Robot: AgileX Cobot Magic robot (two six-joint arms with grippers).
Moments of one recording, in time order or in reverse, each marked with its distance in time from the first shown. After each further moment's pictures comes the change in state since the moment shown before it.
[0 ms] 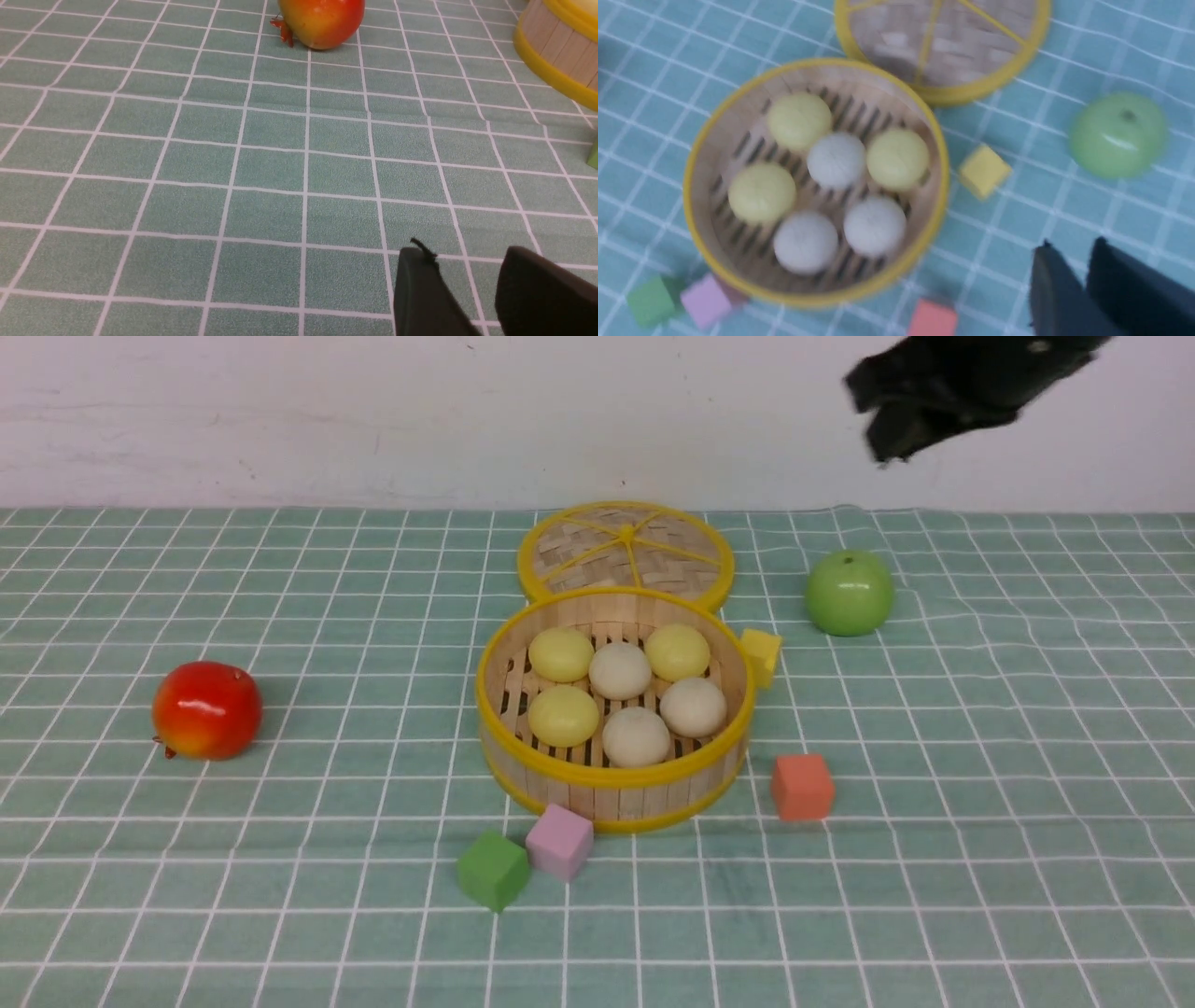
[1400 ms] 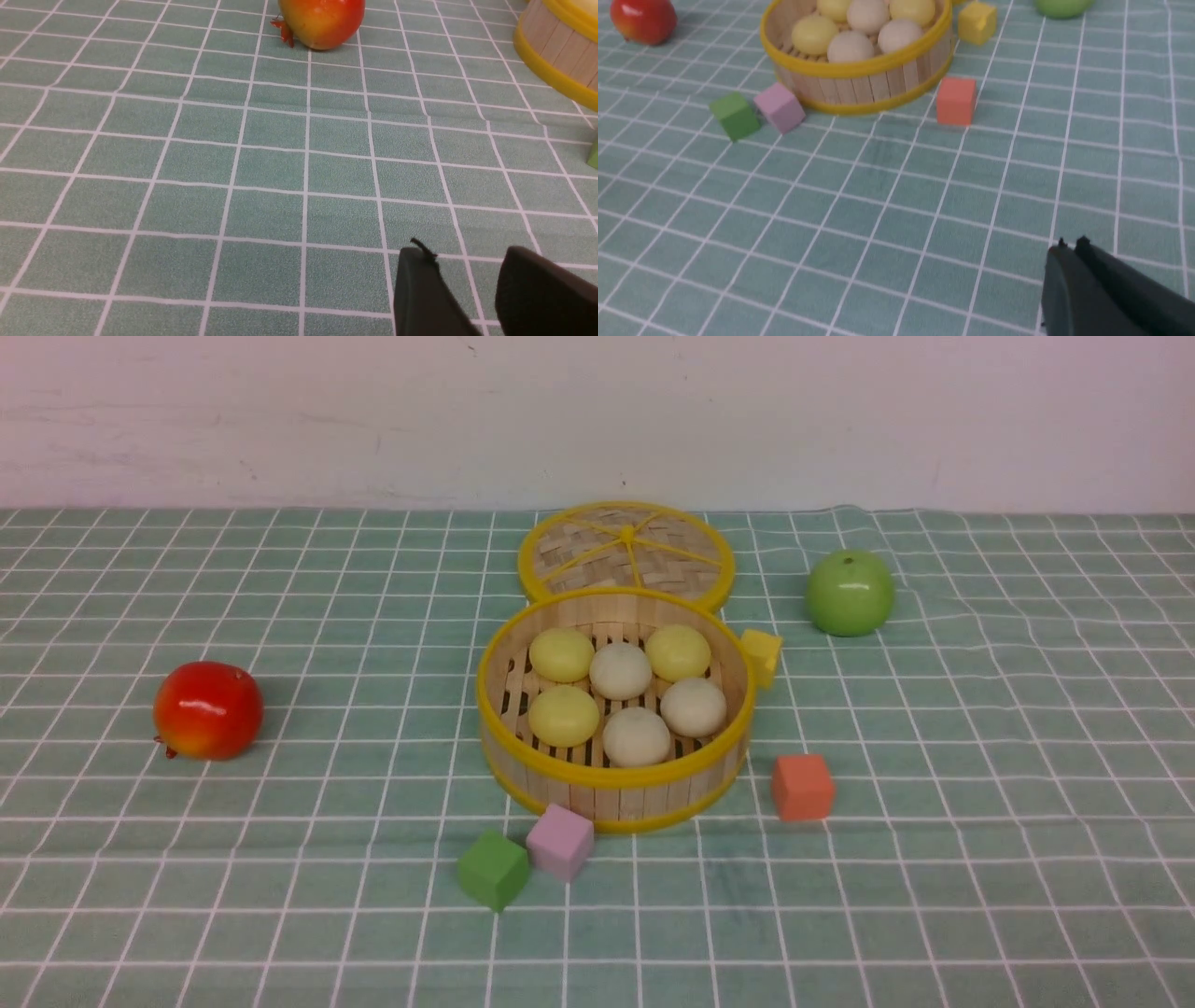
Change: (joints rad) right arm 0.001 -1.534 1.548 0.063 -0.409 0.051; left arm 0.000 0.000 0.000 0.000 0.000 0.000
